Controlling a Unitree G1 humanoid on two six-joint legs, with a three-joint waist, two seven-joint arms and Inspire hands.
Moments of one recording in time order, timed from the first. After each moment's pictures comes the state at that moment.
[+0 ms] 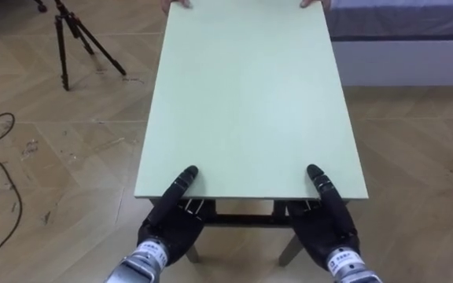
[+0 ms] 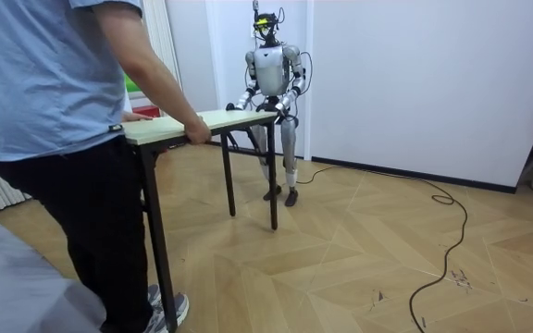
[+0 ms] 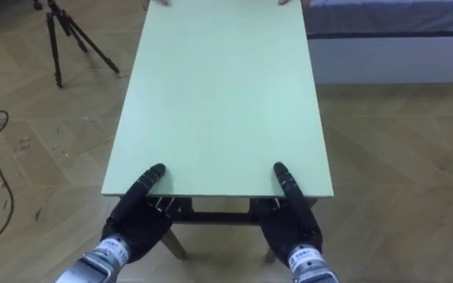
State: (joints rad) left arm 0.22 0.14 -0.17 0.11 -1.39 0.22 0.08; right arm 0.24 -0.15 0.11 0.20 1.46 0.10 0.06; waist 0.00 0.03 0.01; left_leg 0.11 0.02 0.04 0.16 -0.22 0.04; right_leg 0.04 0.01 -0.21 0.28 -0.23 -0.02
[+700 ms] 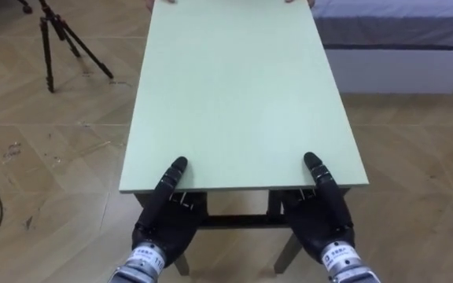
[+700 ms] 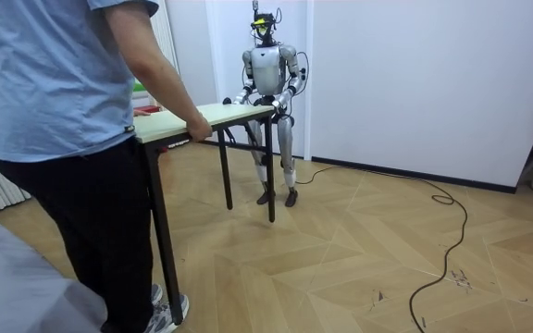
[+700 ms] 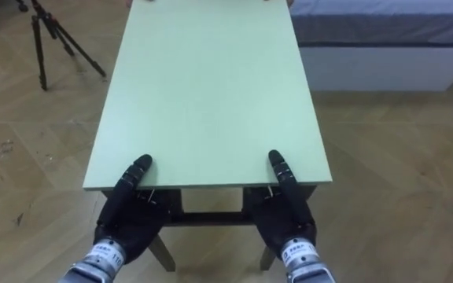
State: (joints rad) left arm 0.26 0.11 -0.19 0.05 -1.42 0.13 0.03; right arm 0.25 -0.16 0.17 0.12 1.49 0.04 0.05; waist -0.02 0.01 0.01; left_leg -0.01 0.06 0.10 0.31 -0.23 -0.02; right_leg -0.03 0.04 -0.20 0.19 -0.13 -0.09
